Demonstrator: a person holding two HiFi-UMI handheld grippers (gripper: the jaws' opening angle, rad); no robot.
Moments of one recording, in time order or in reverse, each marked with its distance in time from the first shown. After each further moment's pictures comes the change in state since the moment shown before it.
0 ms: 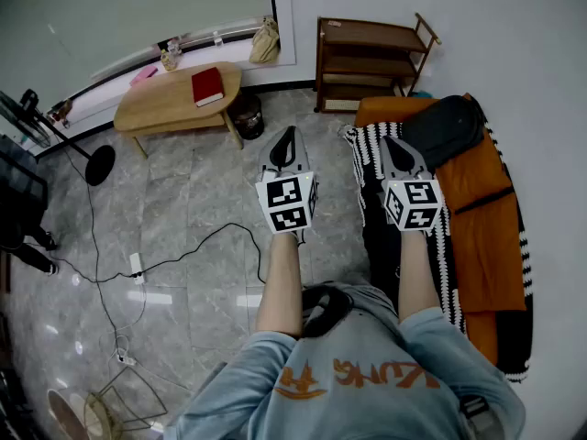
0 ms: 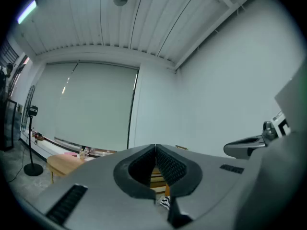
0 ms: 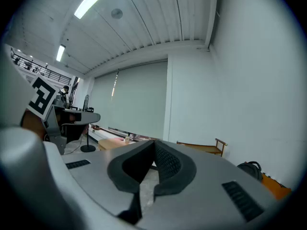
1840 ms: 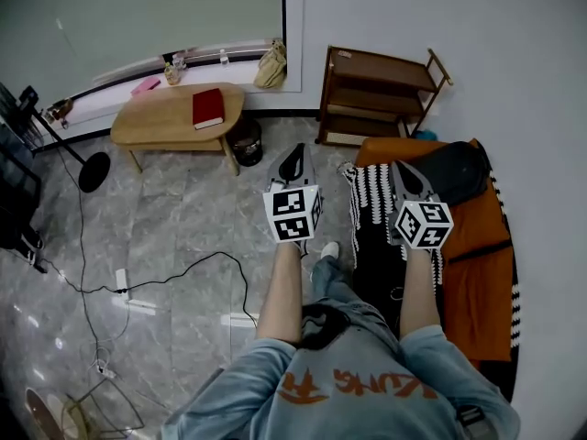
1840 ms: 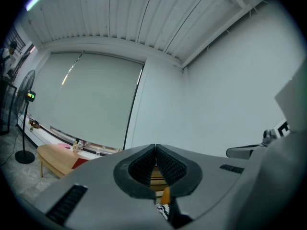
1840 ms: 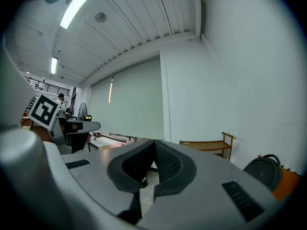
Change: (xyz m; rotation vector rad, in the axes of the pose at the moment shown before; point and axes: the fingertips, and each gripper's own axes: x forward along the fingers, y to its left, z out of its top) left arm 0.122 0.020 -0.015 -0.091 0.006 -0.012; right arm 0.101 -0.068 -0.008 0.132 -0.005 0.053
